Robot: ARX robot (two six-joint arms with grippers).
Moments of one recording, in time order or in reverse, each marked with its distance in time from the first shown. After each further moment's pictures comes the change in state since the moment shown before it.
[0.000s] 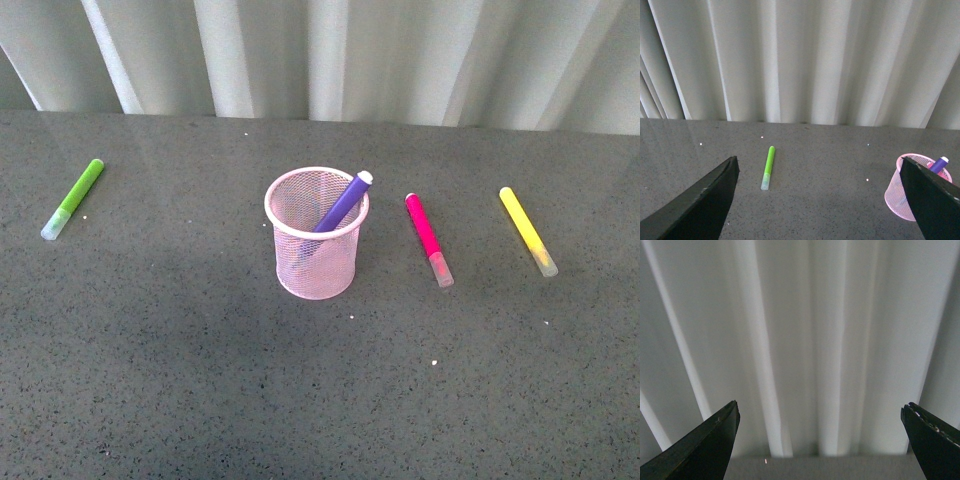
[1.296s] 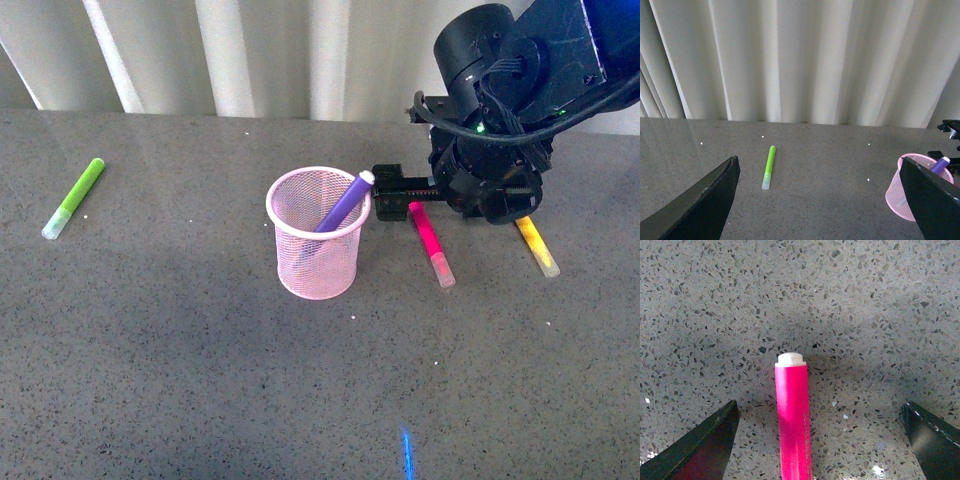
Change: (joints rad) left arm 0.000 0.000 0.000 0.000 0.000 0.000; right arm 0.245 1.161 0.867 -0.845 -0.006 0.115
